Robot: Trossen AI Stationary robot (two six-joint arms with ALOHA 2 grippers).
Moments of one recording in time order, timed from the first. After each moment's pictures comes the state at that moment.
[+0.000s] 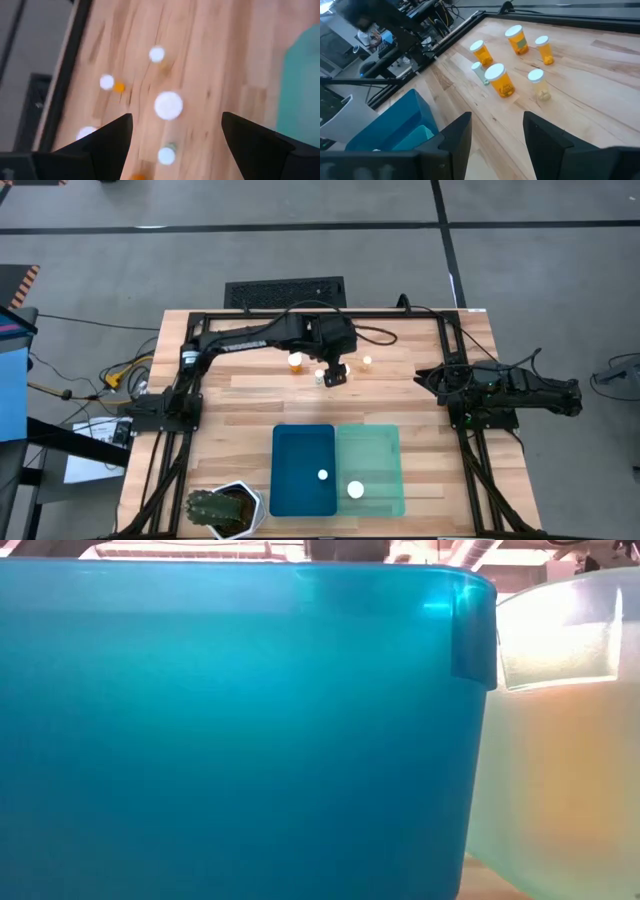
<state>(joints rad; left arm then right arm) 0.15 2.07 2.15 -1.11 -0.14 0.02 -0.03 0.02 0.31 -0.60 0.26 0.66</state>
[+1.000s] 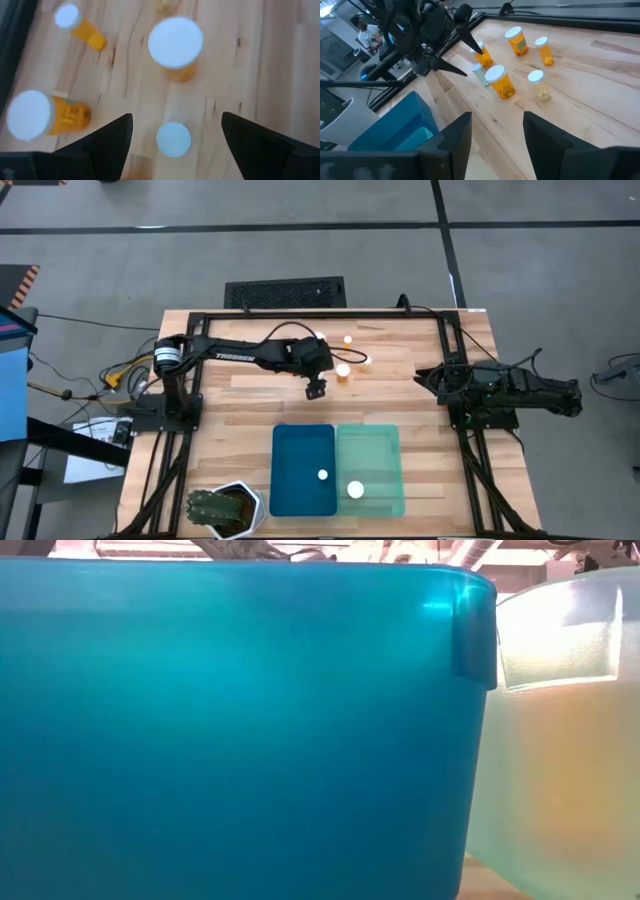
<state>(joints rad) 0.19 1.87 1.33 -0.45 -0.13 0.10 -0.04 0.02 0.31 -0.60 0.26 0.67</state>
